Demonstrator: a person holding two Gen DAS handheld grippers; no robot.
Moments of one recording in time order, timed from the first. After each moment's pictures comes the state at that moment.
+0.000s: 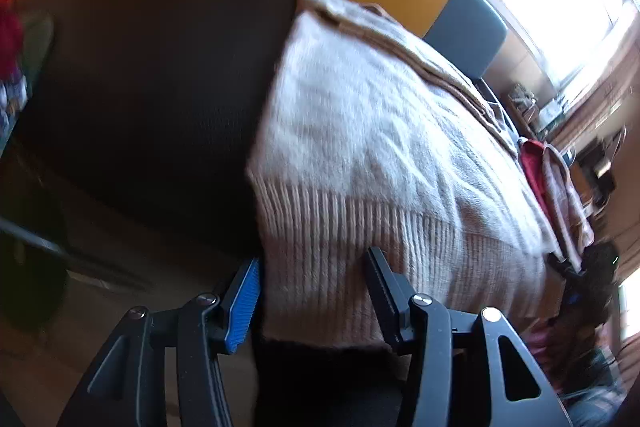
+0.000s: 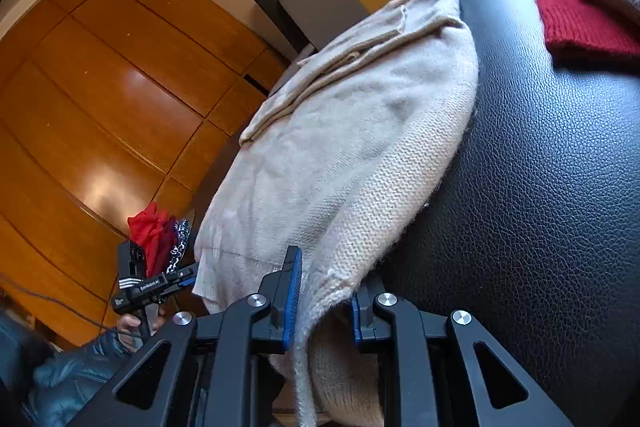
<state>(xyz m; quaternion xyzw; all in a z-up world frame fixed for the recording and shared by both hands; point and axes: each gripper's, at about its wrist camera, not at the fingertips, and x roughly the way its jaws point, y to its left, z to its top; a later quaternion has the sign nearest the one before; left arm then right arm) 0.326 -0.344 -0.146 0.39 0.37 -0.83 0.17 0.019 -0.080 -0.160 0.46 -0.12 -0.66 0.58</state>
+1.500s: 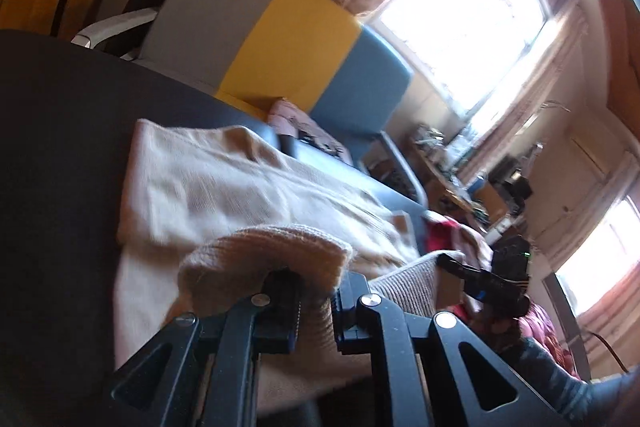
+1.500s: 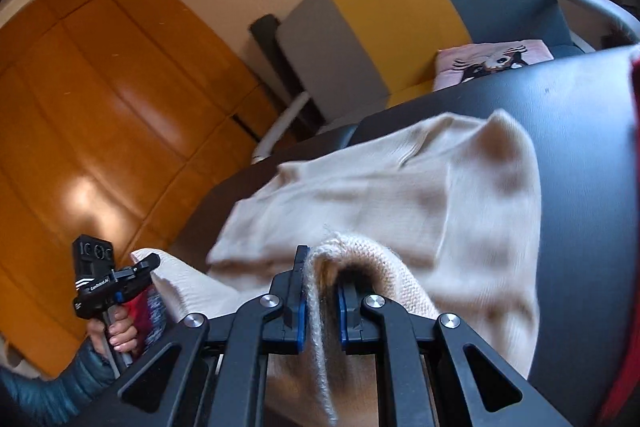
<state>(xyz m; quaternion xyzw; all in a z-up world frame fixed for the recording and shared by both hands) 0.130 -0.464 -0.046 0.27 0.34 -0.90 0.05 -0.134 -0.240 -0.094 0.42 -0.11 -0.71 0.56</state>
